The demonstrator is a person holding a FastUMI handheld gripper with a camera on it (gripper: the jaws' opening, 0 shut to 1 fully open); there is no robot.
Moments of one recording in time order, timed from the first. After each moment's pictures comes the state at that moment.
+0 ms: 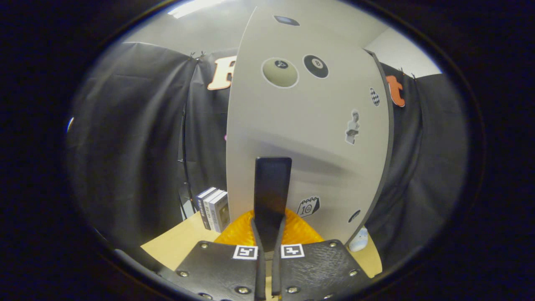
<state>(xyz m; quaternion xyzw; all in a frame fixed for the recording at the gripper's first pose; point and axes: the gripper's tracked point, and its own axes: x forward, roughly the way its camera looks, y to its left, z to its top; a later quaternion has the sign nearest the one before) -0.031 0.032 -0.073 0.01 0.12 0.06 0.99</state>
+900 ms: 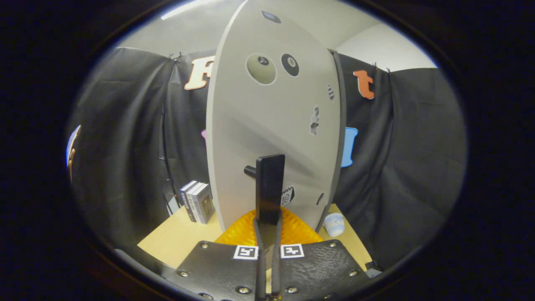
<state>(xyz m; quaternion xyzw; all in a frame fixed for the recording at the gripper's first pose) -0.069 -0.013 -0.073 0.01 0.15 -0.03 0.99</state>
